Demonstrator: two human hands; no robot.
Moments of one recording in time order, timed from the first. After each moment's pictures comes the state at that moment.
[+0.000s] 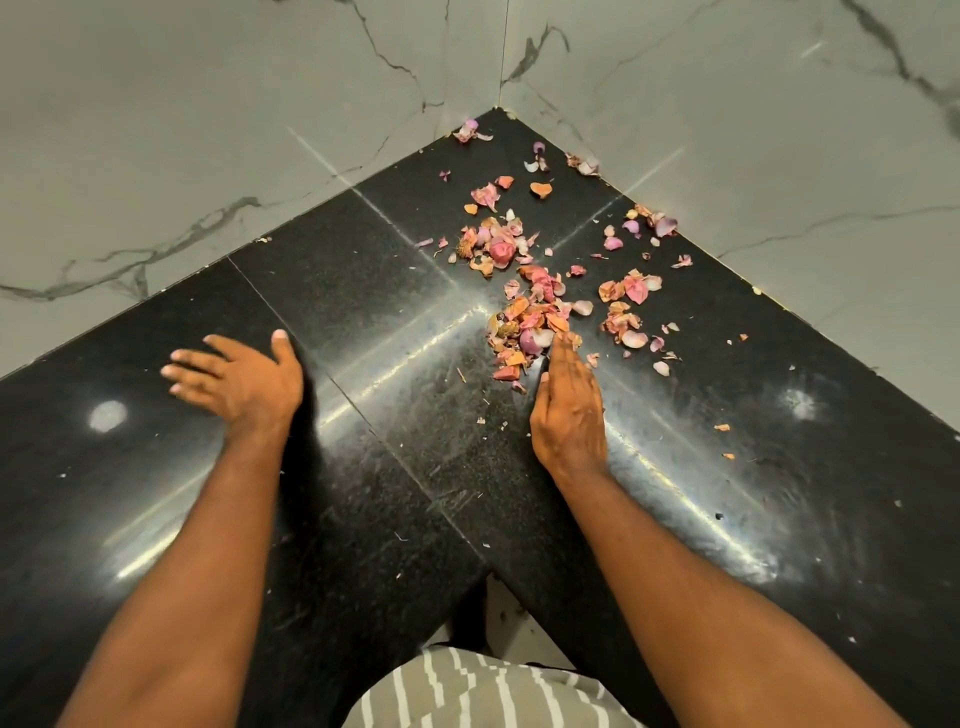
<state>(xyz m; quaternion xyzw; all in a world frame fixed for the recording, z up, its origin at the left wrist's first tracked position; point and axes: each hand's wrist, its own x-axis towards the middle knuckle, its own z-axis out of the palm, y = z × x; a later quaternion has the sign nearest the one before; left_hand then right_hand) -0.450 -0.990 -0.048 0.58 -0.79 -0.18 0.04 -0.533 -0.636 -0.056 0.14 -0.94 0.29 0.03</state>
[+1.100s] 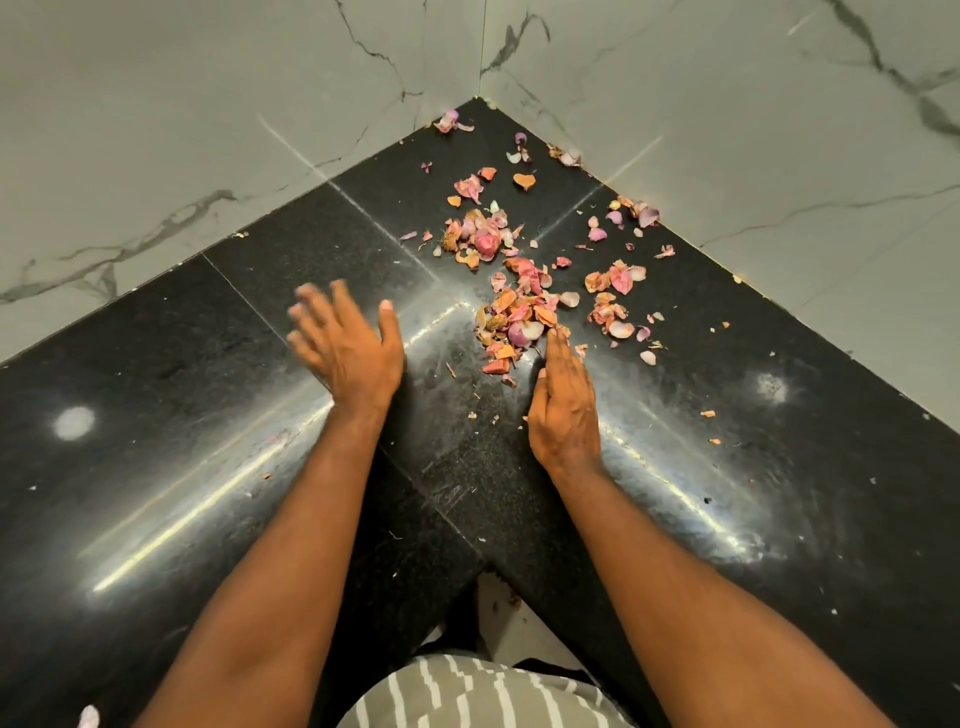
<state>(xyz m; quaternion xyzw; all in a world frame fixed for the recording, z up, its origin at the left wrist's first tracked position) -0.510 -0.881 -0.040 0.38 -0.86 -0.29 0.18 -0.527 -0.632 -0.056 0.13 -0.93 0.35 0.05</state>
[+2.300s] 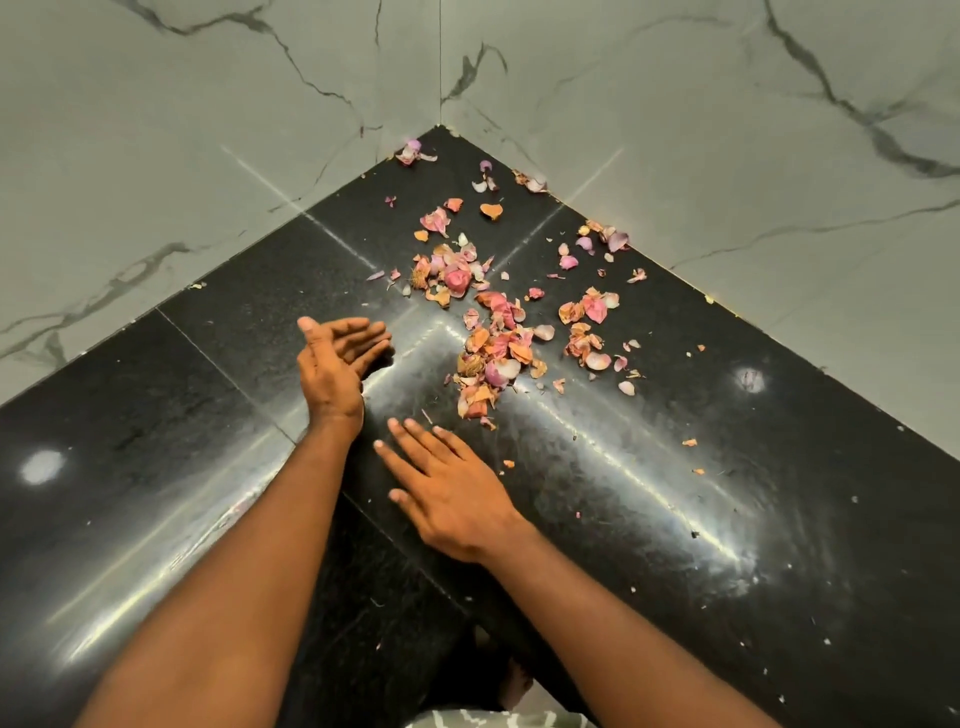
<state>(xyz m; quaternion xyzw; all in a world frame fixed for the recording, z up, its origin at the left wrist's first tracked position) -0.551 -0.888 -0.032 0.29 -0.53 -0.76 0.22 -0.487 -0.697 -0.051 0.47 -0.87 0.12 -0.09</state>
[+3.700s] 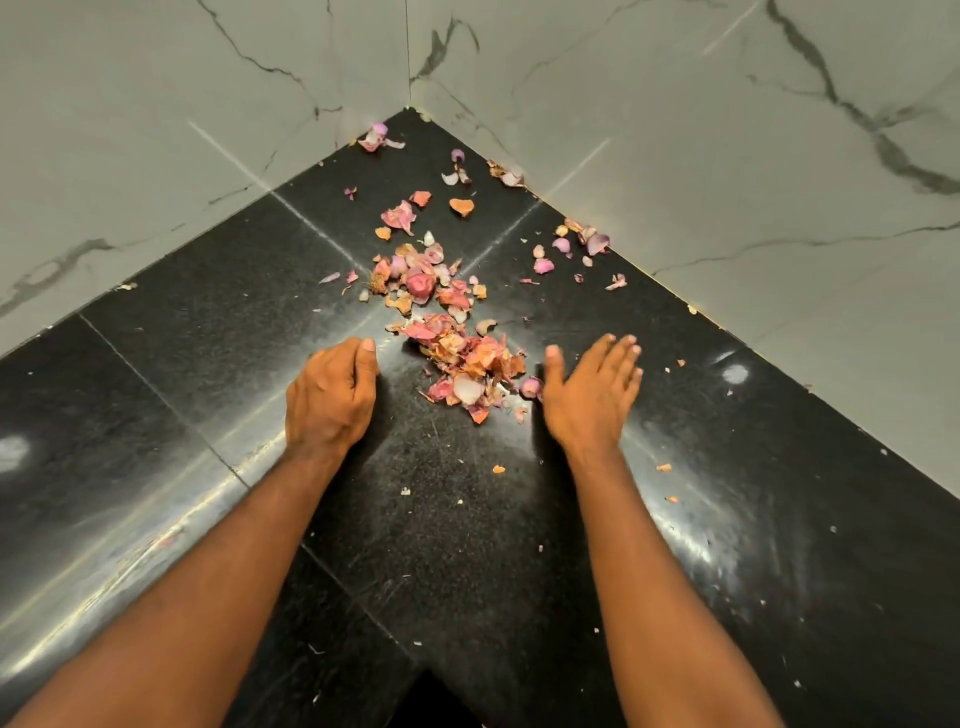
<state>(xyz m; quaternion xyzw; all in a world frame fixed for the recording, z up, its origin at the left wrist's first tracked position) -0.562 -0.861 -0.040 0.19 -0.94 -0.26 0.13 -0.650 -0.582 -0.037 -0.08 -0.98 0.19 -0.06</state>
